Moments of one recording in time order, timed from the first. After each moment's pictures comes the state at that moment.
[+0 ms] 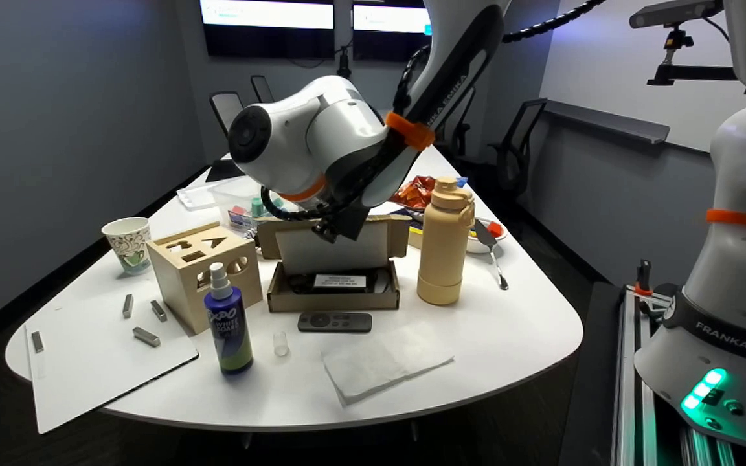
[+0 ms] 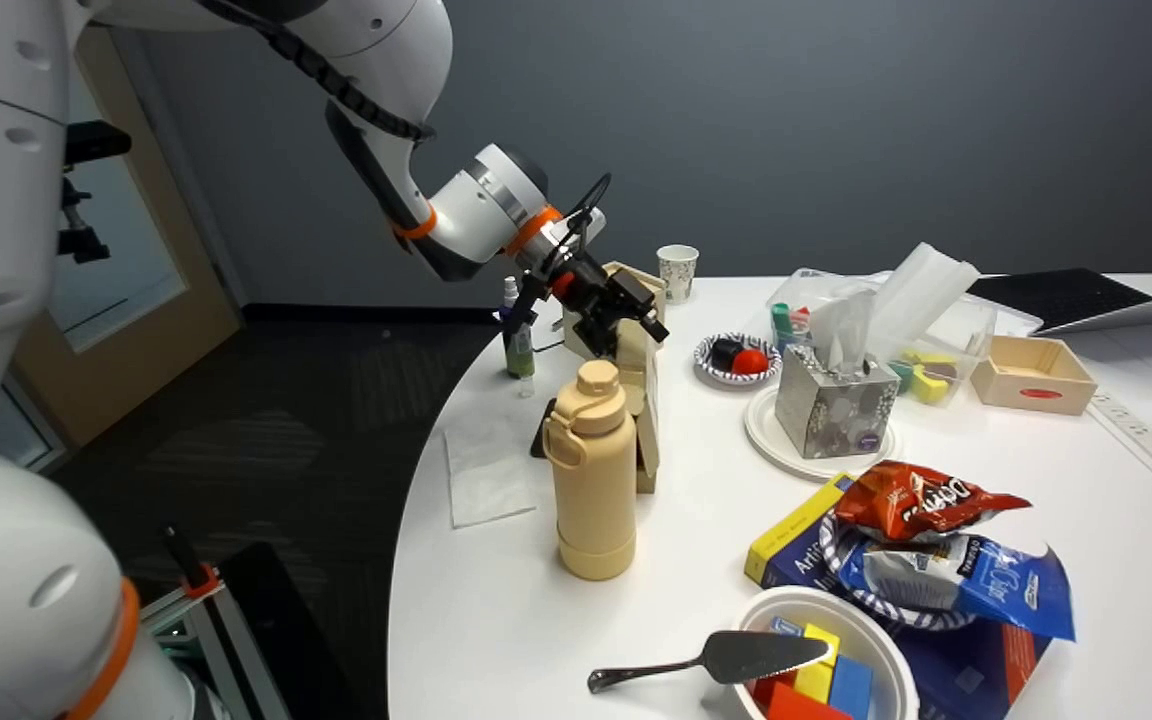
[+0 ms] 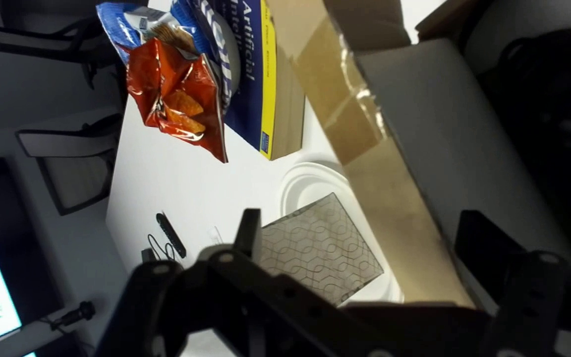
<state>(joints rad) 0.34 0.48 0.06 -1.91 -1.05 1.90 0.99</state>
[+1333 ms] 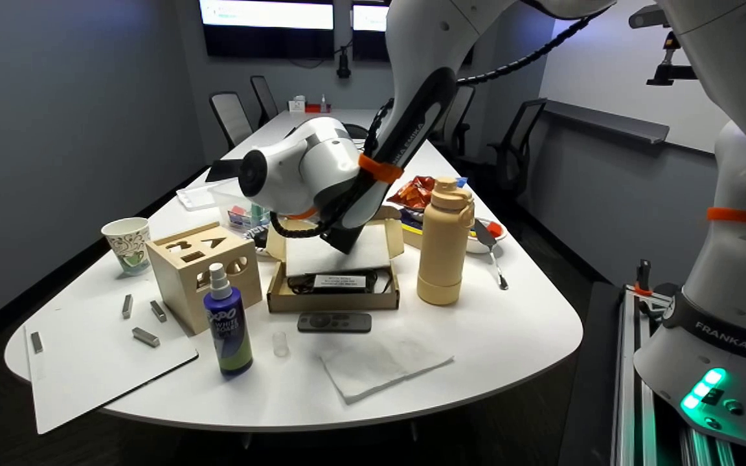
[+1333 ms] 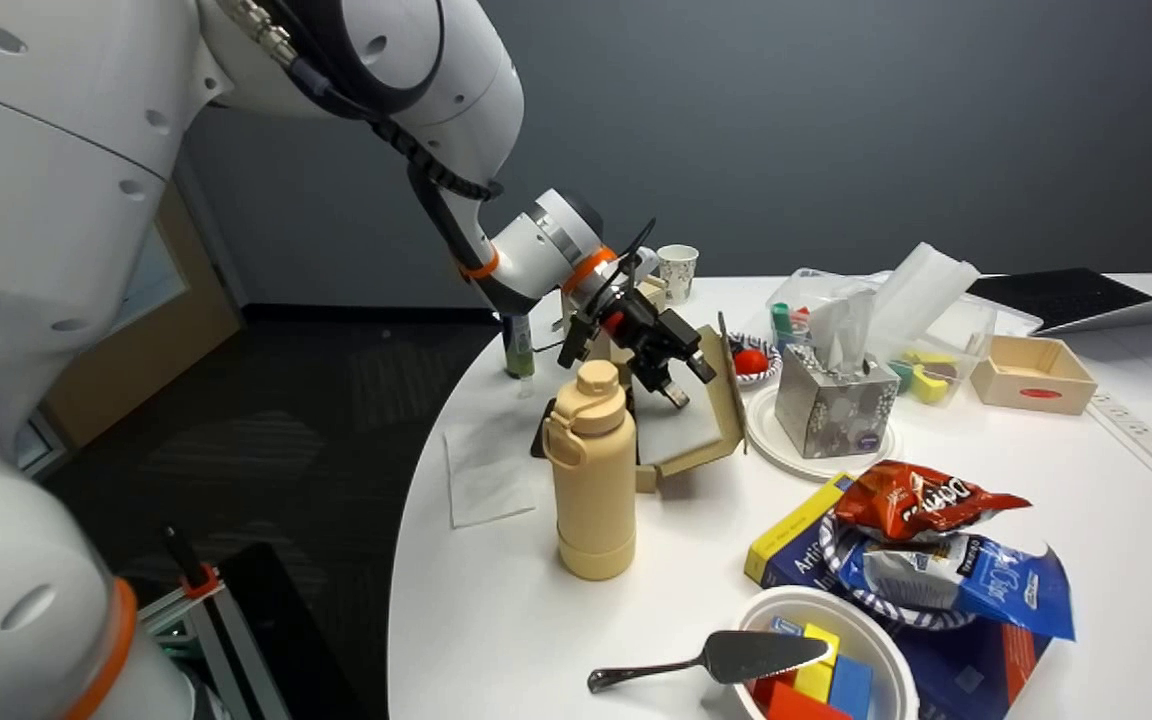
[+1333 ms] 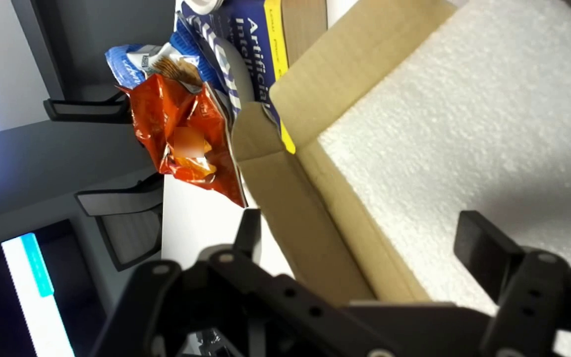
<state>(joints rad) 0.27 0.69 0.03 -1.73 -1.06 1.83 1.08</state>
